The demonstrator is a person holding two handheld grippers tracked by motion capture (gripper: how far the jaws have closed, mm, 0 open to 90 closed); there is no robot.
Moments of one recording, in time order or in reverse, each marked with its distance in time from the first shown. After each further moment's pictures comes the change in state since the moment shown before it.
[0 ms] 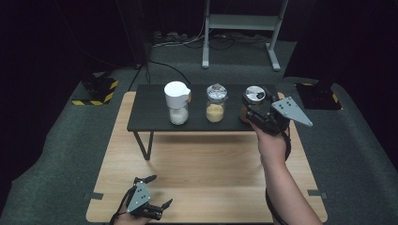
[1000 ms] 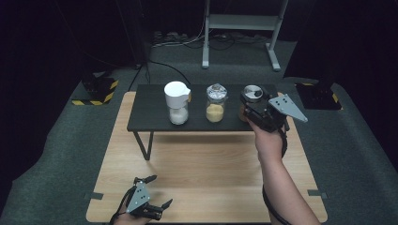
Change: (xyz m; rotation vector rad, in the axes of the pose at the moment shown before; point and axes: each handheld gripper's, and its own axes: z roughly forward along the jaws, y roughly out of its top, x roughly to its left) left arm 0.000 0.000 -0.001 -0.004 -0.003 0.006; right arm -0.004 -0.008 0.013 0.023 -0.016 0.034
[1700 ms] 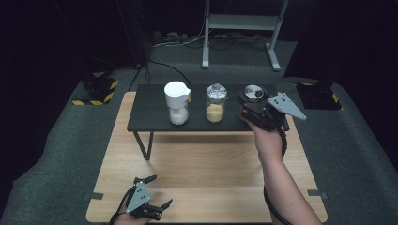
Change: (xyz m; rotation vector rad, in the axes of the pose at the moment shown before) left arm 0.000 0.000 0.000 -0.002 -0.004 0.000; right arm 0.002 0.000 0.003 0.033 0.010 0.006
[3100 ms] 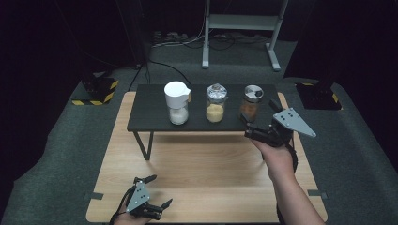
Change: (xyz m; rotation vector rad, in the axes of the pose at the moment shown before) left arm 0.001 0.000 0.000 0.001 0.006 -0.016; right arm 0.009 -0.003 -0.048 0.026 0.011 -0.050
